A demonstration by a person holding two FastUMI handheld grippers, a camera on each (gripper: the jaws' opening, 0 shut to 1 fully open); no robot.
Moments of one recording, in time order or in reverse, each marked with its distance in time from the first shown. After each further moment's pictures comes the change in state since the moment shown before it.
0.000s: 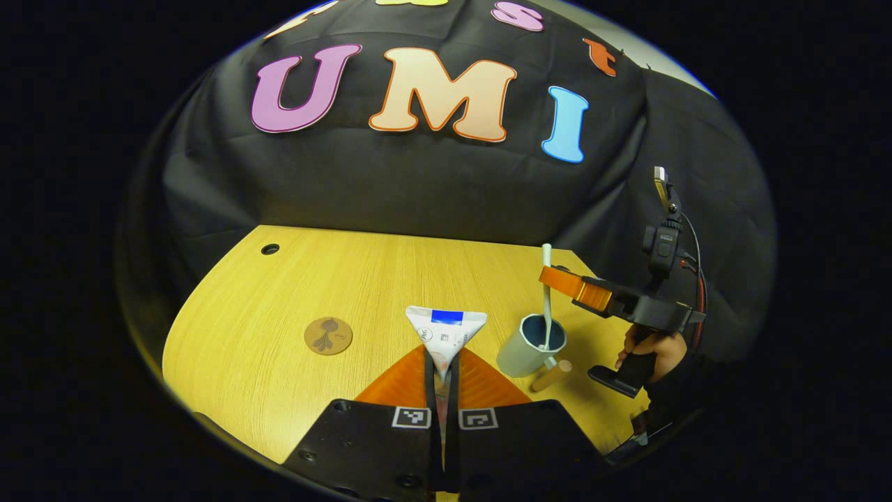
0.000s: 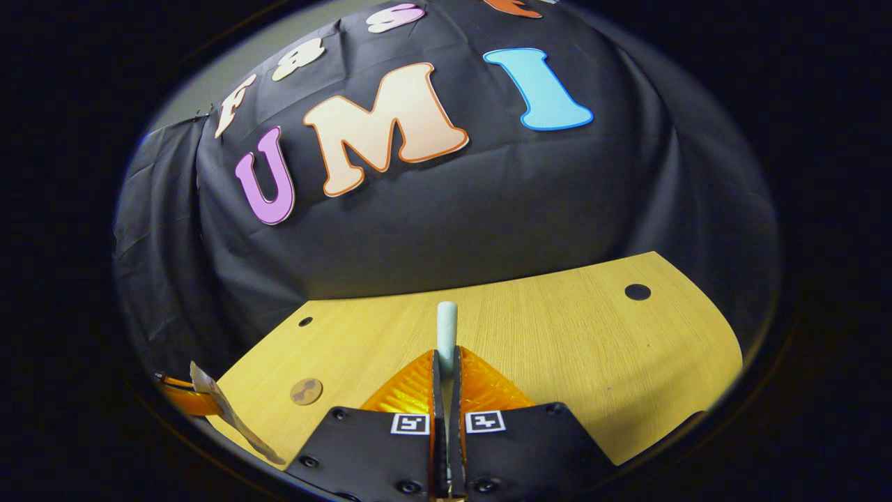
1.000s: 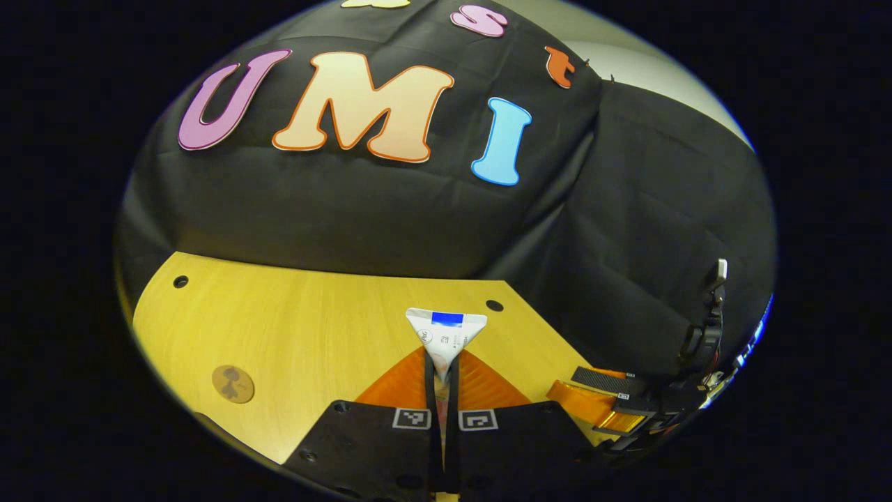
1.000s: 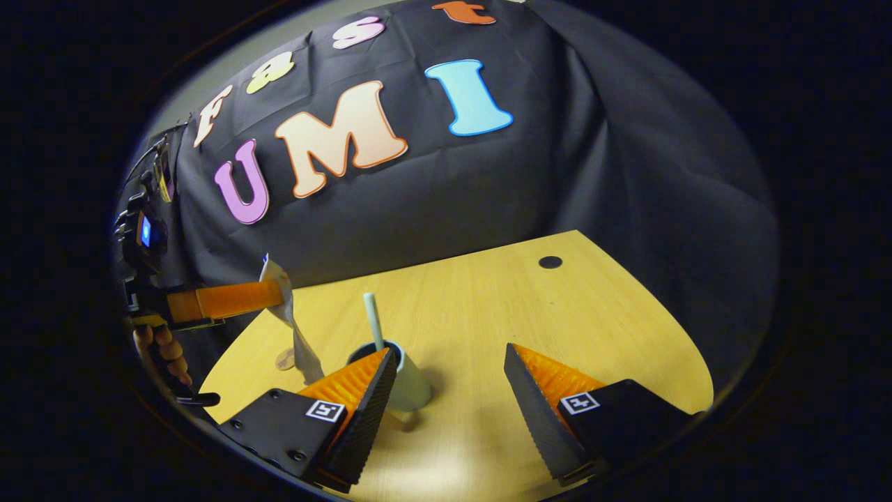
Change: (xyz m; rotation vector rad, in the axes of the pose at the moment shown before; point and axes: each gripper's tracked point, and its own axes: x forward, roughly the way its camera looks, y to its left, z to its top) left arm 0.078 -0.116 0.061 0.002 -0.119 -0.306; right arm -0.143 -0.093 -0.027 0.059 0.014 -0.182
